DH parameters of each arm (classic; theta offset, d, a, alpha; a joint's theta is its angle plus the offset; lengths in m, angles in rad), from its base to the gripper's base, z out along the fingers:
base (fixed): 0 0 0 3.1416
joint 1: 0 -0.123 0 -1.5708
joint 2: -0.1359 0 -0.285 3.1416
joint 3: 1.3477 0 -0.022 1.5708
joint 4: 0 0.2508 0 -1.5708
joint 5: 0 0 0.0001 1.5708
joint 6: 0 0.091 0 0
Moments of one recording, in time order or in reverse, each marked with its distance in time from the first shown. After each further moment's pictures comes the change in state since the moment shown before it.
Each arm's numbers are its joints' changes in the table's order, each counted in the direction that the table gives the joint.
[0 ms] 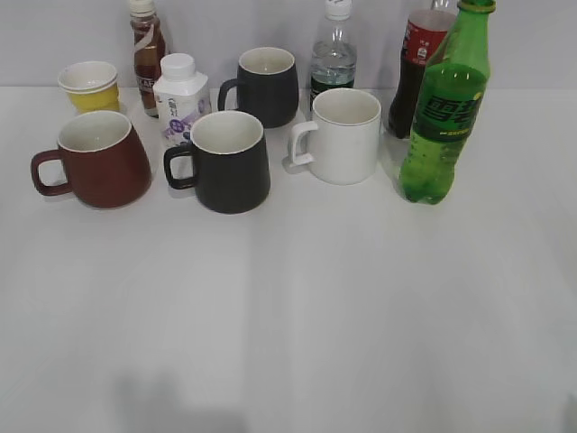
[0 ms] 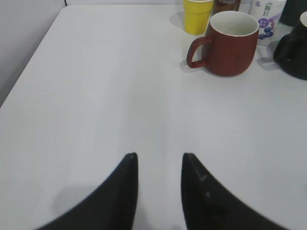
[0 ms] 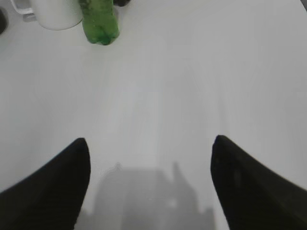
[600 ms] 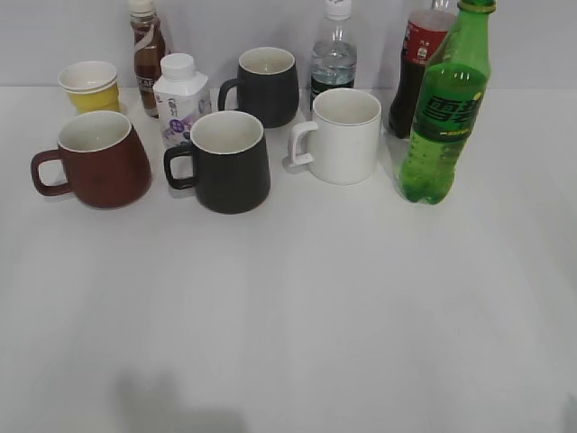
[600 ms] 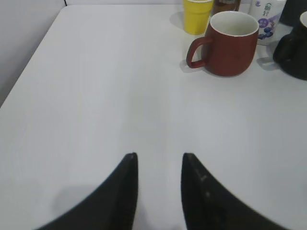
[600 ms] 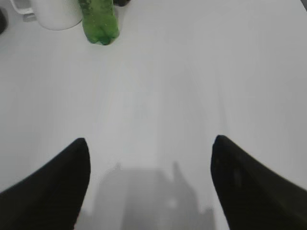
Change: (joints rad) left arm 0.000 0.000 0.000 0.000 0.000 0.000; right arm 0.000 0.000 0.000 0.000 0.000 0.000
